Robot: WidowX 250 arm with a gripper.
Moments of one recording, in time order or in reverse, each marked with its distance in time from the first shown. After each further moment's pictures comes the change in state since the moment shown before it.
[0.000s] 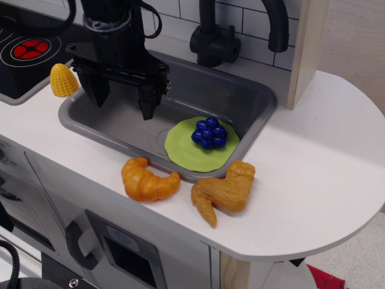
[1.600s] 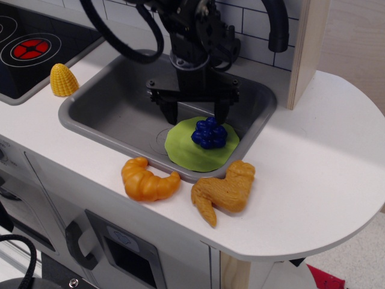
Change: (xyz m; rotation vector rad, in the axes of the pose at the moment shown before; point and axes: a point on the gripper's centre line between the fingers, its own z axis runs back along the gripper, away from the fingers) arm 0.049 -0.068 -0.065 -0.062 -0.127 0.271
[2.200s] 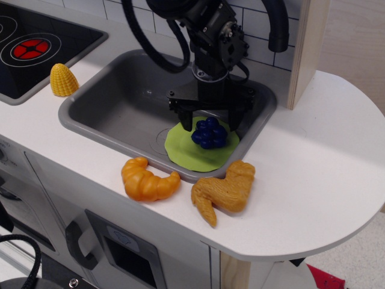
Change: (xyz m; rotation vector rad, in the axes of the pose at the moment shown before) arm 0.006 -0.013 -0.029 0.037 0.009 0.038
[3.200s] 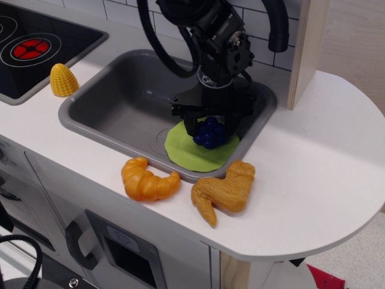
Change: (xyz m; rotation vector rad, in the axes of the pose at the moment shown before) arm -0.004 -0.001 -0.012 0.034 0.037 0.034
